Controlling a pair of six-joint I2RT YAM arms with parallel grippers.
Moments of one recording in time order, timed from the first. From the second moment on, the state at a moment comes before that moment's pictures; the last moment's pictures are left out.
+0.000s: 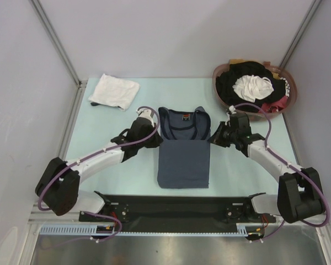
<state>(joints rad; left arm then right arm) -0.65 1.36 0.79 -0.08 -0.06 -0.62 0.27 1.28 0.74 -0.21 -0.27 0.61</state>
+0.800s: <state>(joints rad) -0.60 1.57 0.92 -0.04 -0.02 -0.59 0.22 1.45 0.84 -0.17 -0.27 0.59</state>
